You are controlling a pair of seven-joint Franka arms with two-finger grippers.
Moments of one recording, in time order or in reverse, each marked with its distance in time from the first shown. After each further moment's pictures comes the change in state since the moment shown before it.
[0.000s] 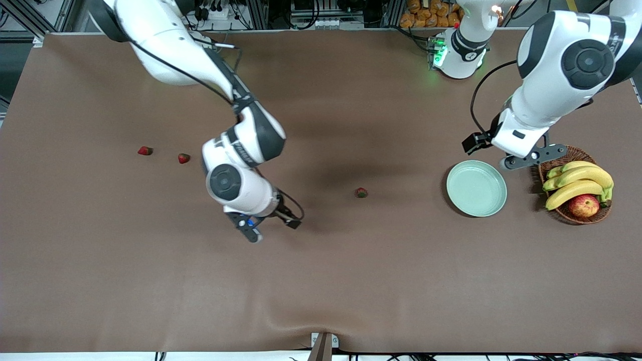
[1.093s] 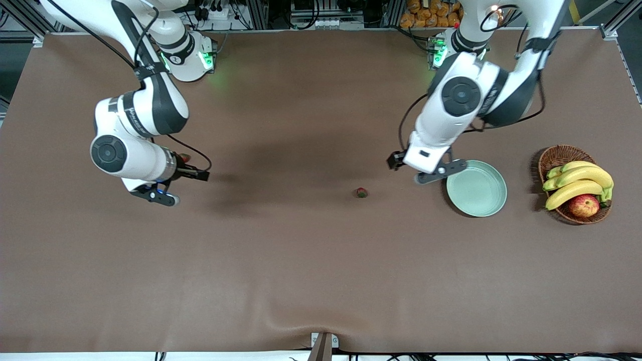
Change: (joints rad) left arm -0.251 0.241 -0.033 0.005 0.000 0.309 -0.351; right arm -0.365 -0.495 0.075 -0.703 -0.181 -0.042 -0.691
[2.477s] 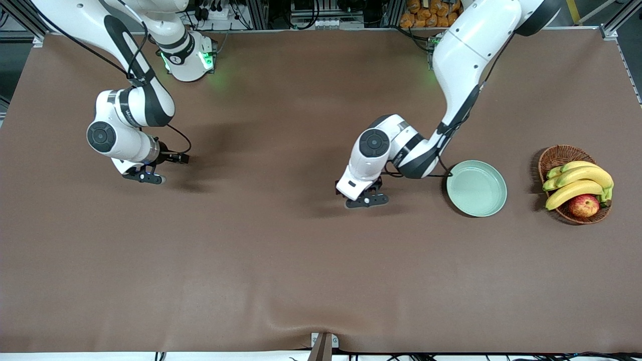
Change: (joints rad) left arm -0.169 0.491 0.006 0.210 0.275 0.311 -0.122; right arm -0.174 -0.037 0.007 -0.409 -0.034 0.383 -0.228
